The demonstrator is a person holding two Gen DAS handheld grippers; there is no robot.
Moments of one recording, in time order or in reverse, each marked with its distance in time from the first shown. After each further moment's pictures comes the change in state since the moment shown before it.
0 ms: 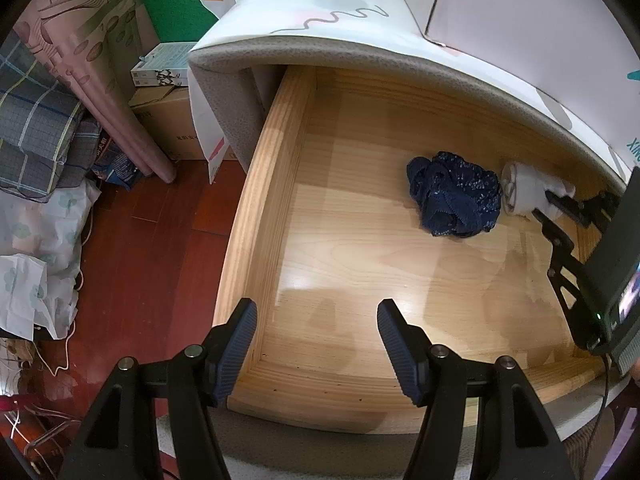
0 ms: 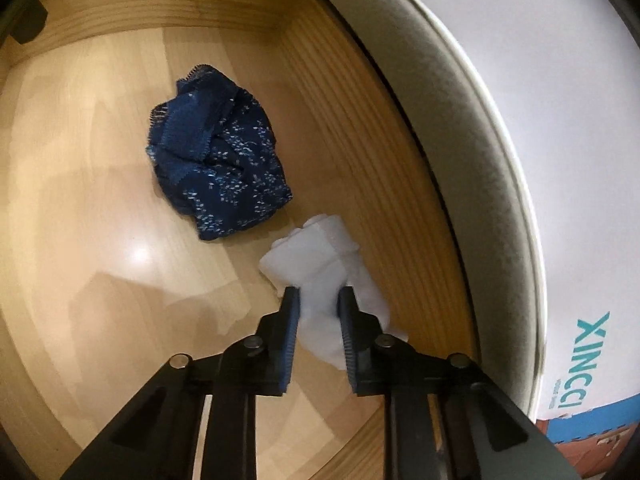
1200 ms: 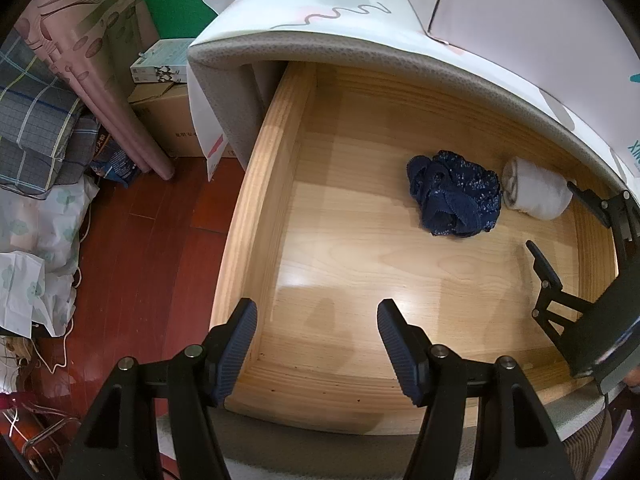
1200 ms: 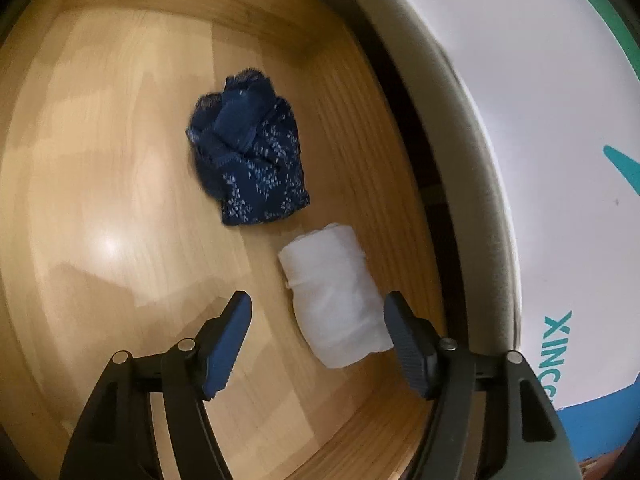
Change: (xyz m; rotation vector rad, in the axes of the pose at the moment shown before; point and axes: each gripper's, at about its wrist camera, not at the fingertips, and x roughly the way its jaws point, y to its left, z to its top) left arm 0.000 0.001 -0.001 -0.007 0.008 -0.005; right arm -0.008 0.032 -0.019 -0.175 -0.101 -0.169
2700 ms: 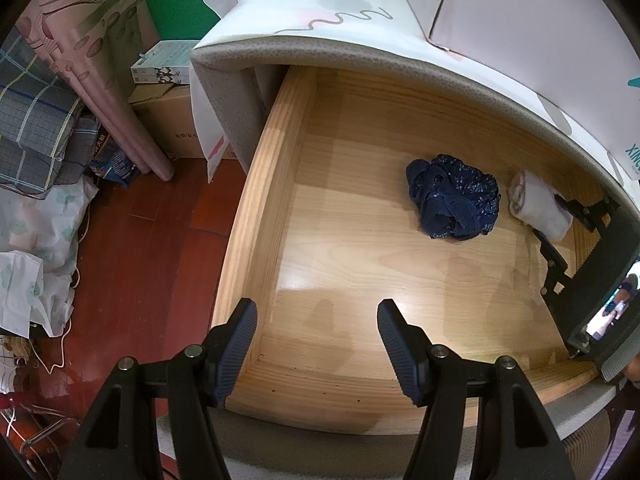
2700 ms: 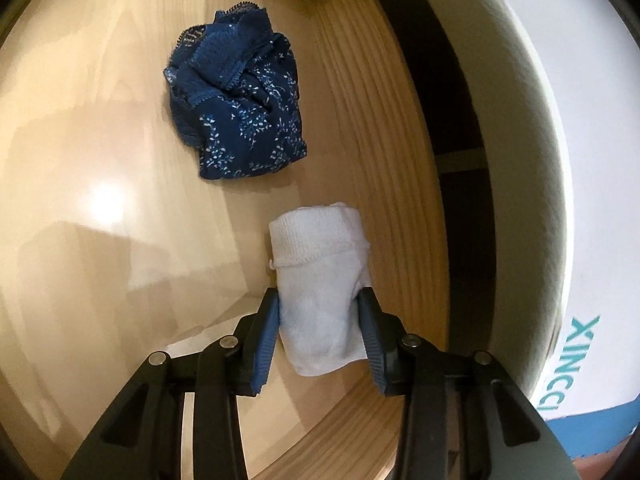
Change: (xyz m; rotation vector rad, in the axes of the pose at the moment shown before) left arm 0.000 0.003 0.001 -0.003 -0.006 -0.010; right arm 0.053 0.000 0.003 -0.008 0.148 0.055
